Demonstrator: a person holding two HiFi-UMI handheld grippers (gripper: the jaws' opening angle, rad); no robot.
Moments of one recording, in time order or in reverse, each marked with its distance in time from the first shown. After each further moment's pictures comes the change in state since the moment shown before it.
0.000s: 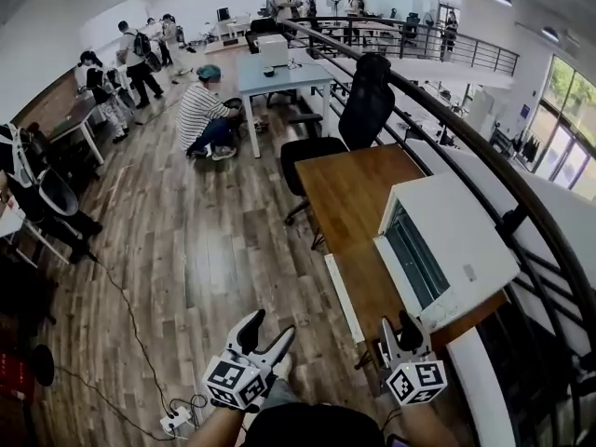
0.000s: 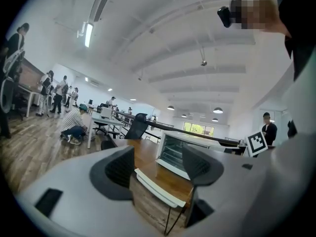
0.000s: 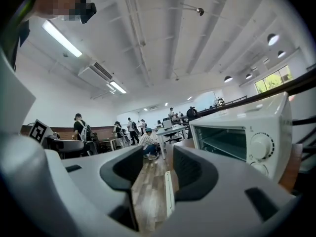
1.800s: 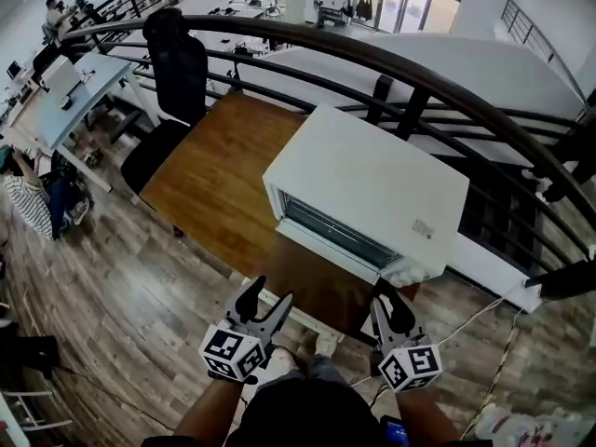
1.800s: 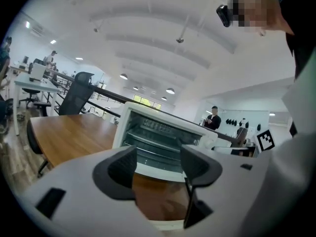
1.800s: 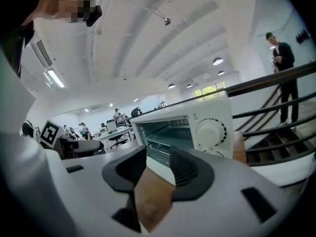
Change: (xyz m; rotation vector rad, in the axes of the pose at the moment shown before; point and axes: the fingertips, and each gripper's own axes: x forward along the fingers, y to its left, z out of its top) left arm 0.279 -0.058 -0.049 0.018 0.365 -0.694; right arm -0.007 -0.113 -0.021 0.194 -0.026 -0.691
